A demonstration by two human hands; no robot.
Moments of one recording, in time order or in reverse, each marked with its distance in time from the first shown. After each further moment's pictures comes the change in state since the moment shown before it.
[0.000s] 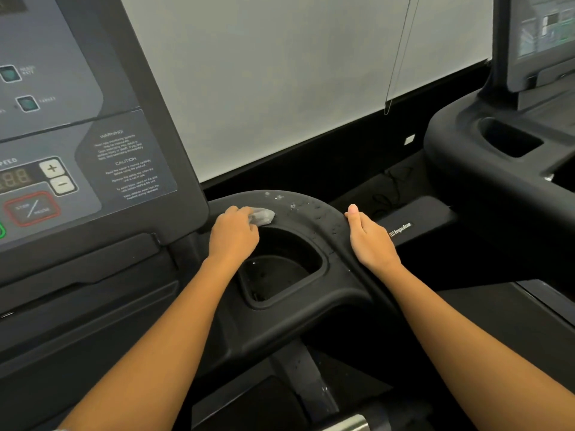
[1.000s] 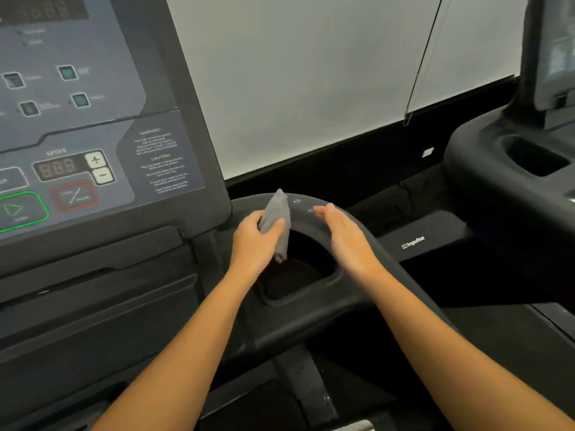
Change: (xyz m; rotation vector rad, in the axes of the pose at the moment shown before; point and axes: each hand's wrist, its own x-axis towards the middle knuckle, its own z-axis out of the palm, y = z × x) left_hand -0.040 0.022 -0.024 -0.693 0.021 -0.225; right_hand -0.032 -0.058 0.025 0.378 -0.208 -0.182
